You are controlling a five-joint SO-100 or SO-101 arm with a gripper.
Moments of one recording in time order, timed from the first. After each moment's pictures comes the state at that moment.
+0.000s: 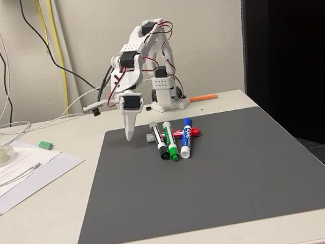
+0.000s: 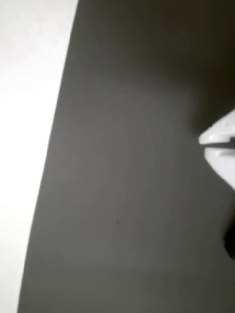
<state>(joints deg) 19.1 87.5 105.8 46.8 -33.5</state>
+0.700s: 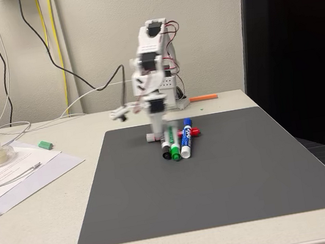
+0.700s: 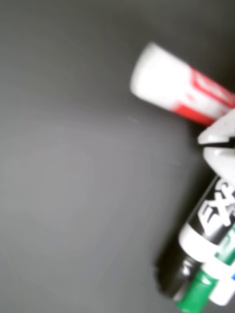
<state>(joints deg) 0.6 86.4 105.8 56.6 -13.5</state>
